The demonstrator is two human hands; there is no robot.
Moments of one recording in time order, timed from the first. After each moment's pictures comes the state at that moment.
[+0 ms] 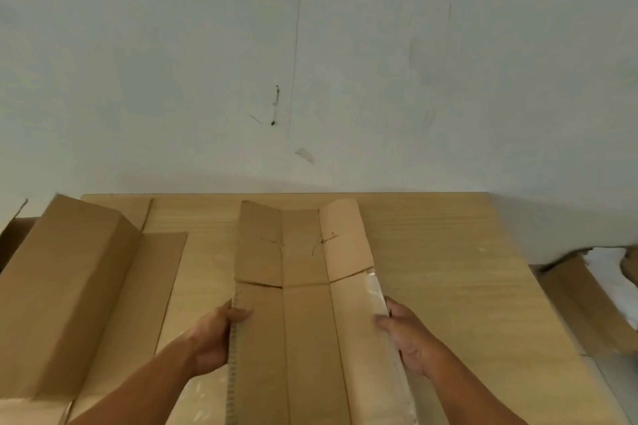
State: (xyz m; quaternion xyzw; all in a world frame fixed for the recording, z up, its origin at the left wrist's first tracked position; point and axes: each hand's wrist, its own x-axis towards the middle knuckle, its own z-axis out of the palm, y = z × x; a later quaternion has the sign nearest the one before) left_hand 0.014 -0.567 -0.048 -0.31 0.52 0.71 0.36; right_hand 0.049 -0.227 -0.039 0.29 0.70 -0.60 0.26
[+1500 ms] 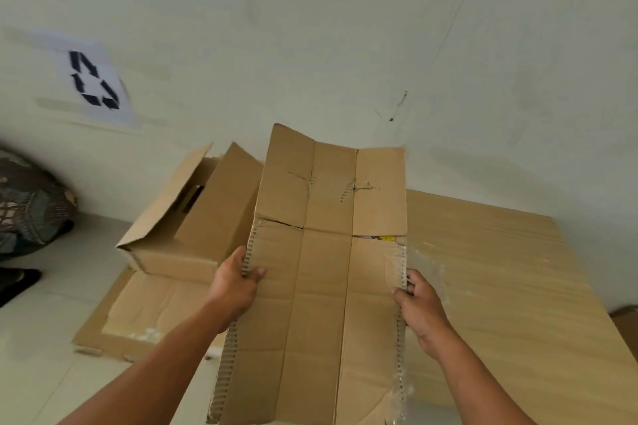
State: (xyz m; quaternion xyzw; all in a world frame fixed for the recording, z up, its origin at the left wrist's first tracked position) left_hand 0.180 -0.737 0.025 -0.21 0.77 0.60 0.04; right_hand 0.164 -0.424 0.022 0.15 0.81 -0.56 0.10
